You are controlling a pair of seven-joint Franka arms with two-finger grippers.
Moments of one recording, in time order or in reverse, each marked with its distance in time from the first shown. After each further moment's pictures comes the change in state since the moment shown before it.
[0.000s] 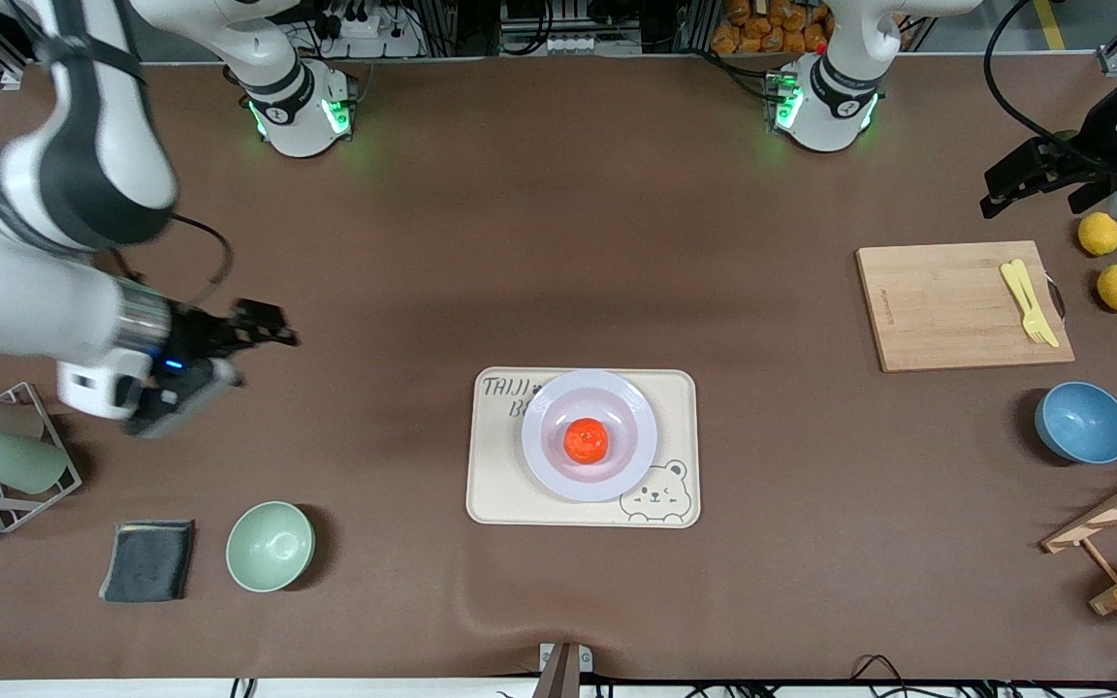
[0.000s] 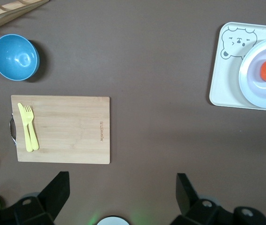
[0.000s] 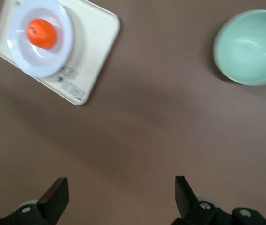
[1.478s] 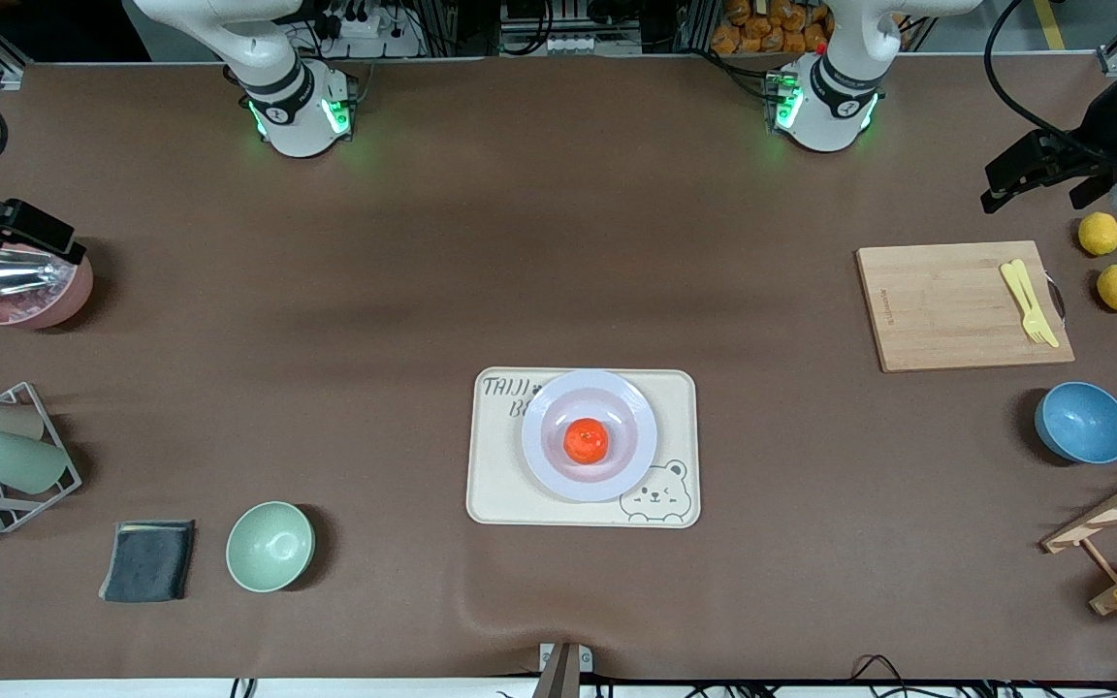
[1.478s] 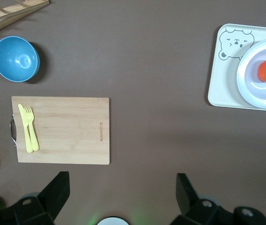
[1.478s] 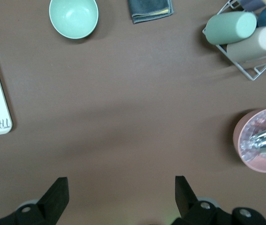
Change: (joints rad) left arm 0.003 -0.009 -0.001 0.000 0.000 0.000 0.000; right arm -0.167 -0.259 0.015 -0.018 -0.268 -0.191 0.525
